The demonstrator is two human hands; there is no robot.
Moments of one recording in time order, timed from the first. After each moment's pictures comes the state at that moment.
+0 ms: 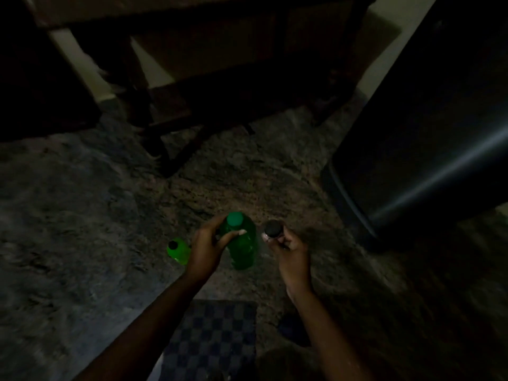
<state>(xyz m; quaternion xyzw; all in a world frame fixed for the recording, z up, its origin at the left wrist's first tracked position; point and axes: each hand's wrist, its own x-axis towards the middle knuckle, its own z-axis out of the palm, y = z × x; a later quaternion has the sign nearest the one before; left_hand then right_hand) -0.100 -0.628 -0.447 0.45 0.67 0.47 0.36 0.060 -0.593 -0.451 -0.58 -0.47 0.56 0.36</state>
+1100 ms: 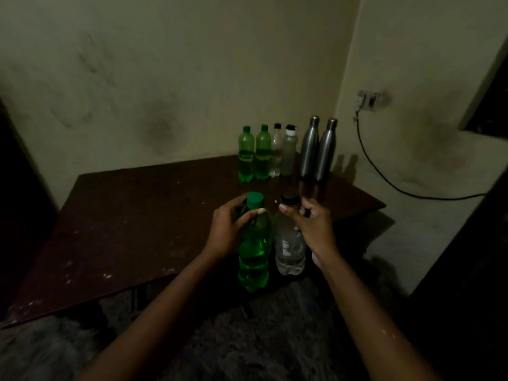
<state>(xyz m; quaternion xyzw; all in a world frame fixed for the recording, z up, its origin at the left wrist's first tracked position) -0.209 -0.113 -0.084 0.57 0.55 0.57 0.20 -0.052 -0.044 -0.089 -0.37 -0.67 0.39 0.51</state>
